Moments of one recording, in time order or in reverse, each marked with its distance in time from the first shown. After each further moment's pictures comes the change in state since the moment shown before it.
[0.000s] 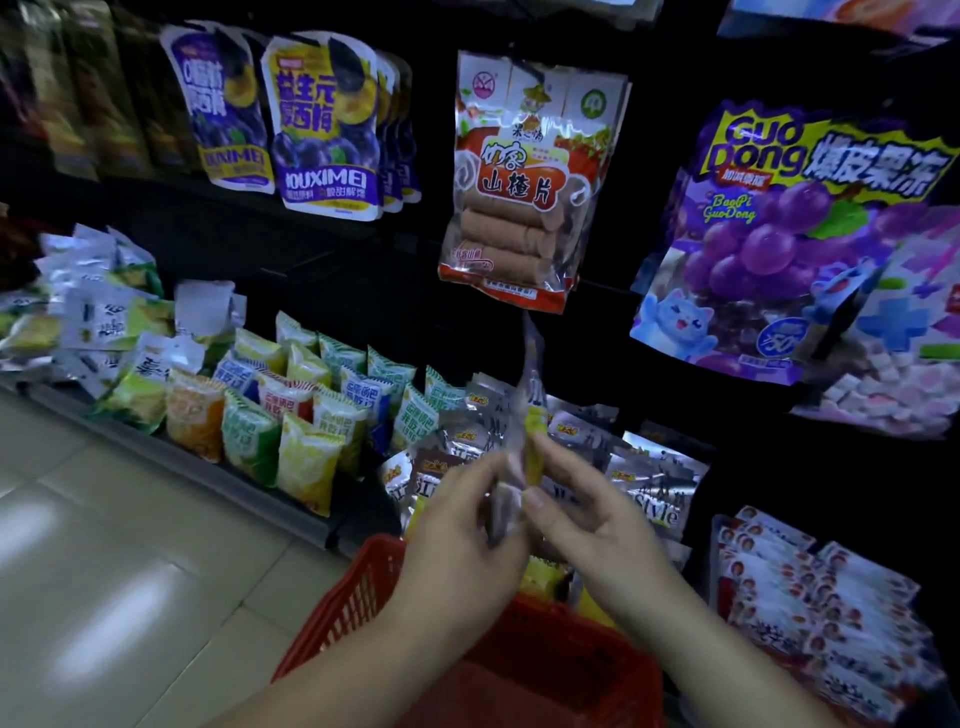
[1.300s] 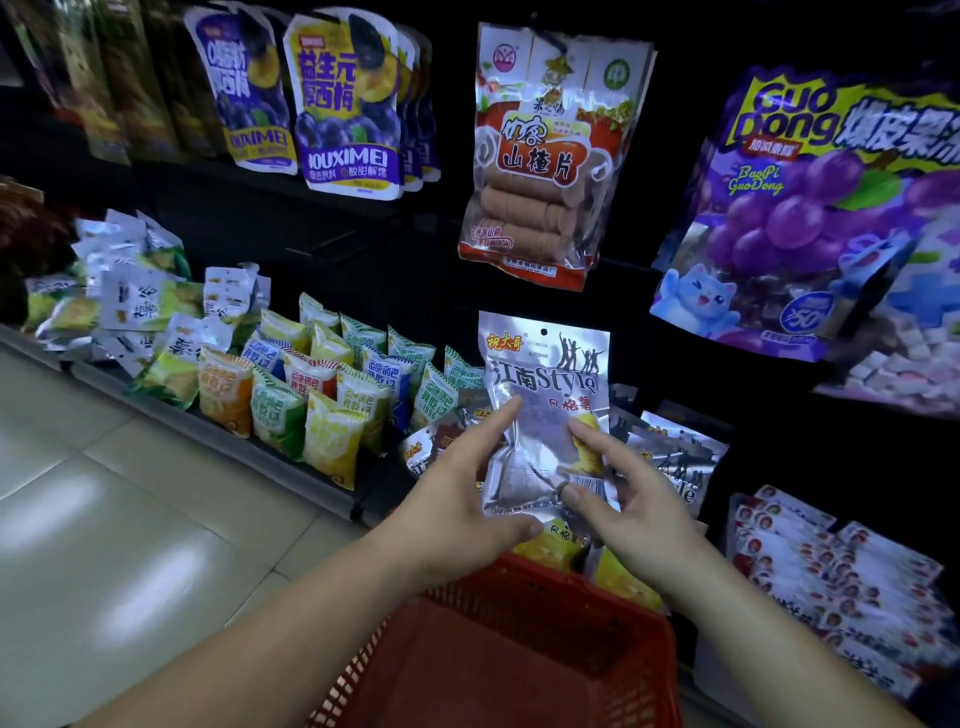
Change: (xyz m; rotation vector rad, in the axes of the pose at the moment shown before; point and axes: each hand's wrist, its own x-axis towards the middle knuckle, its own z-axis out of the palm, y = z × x) left_hand 0.010 -0.004 -0.038 0.159 -0.292 -0.045; right_hand -0.001 0.012 -0.025 -0.392 0.033 -0.051
